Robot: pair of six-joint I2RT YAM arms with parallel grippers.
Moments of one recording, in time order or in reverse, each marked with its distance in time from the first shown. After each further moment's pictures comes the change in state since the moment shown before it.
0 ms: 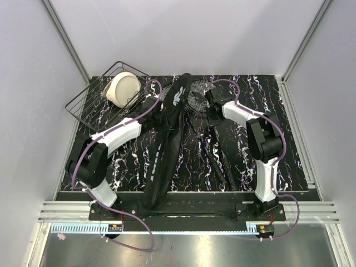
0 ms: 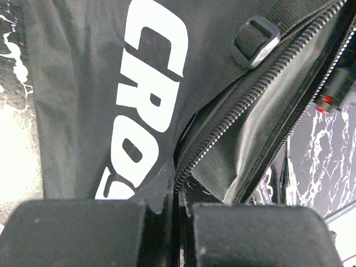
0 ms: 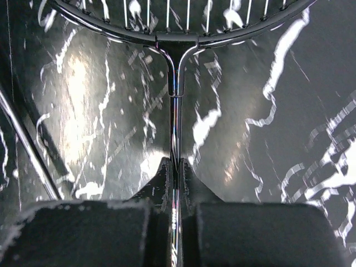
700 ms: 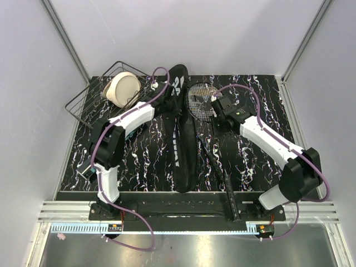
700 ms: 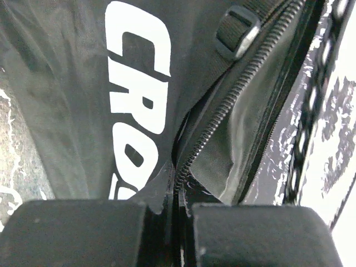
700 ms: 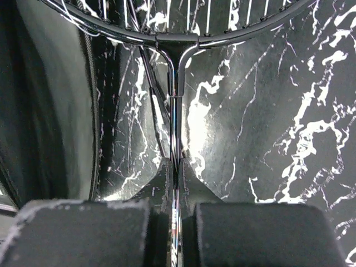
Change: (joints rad) left arm -0.003 0.289 0.367 -0.064 -0.039 -0.131; right arm 0.121 -0.572 -0.257 -0.278 -0.043 0.233
